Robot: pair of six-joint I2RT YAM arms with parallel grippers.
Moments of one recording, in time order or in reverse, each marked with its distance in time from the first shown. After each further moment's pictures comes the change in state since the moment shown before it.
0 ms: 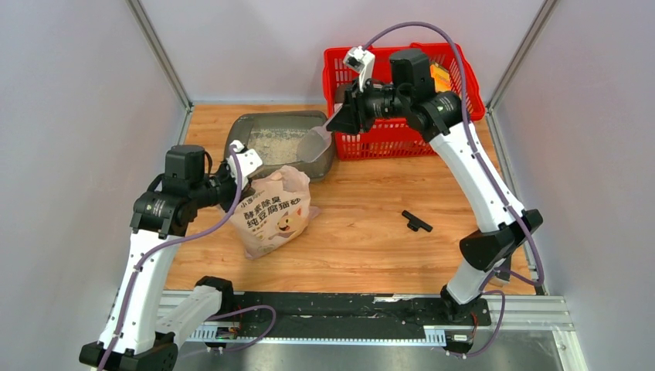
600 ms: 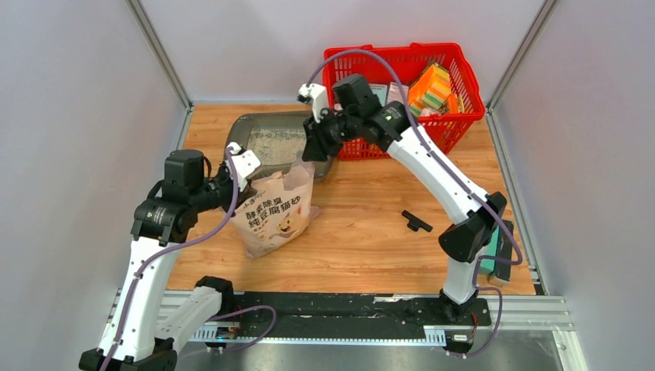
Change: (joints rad) left arm -0.004 -0.043 -0.050 0.060 0.000 -0.065; right arm 0.196 0.099 0.006 -0.106 0.134 -0.078
